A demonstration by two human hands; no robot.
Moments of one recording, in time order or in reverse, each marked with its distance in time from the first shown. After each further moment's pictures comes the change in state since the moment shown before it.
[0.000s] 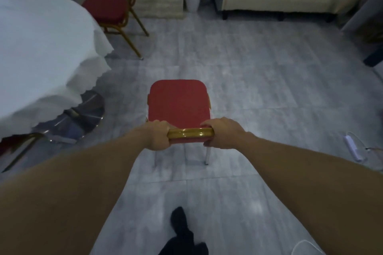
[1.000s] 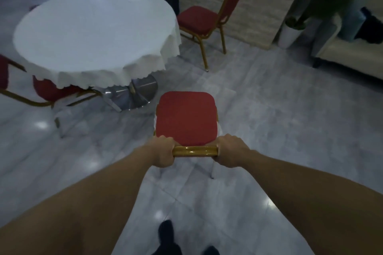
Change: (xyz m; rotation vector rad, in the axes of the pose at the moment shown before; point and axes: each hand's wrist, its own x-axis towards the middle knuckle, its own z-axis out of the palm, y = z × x) left_hand 0.045 0.088 -0.004 -0.286 0.224 -0.440; right_hand 0.115 0.090 -0.081 -0.266 -0.207 -0.548
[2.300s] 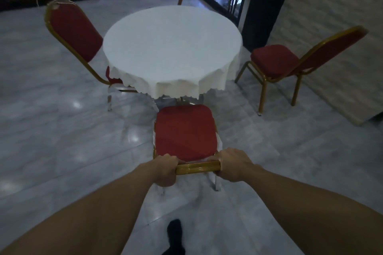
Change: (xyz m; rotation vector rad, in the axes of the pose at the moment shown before) left_hand 0.151 0.090 -0.078 -0.404 0.084 -0.445; right_hand 0.199 0.156 -0.161 -0.342 -0.171 -0.549
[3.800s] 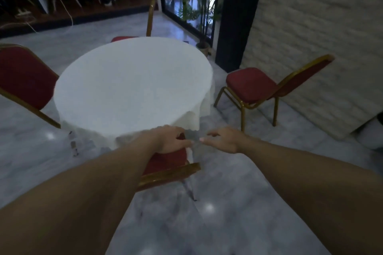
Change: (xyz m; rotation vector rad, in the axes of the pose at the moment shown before) left_hand 0.182 0.114 -0.277 0.050 0.196 0.028; right_hand 0.129 0.193 -0.215 0.351 0.080 0.228
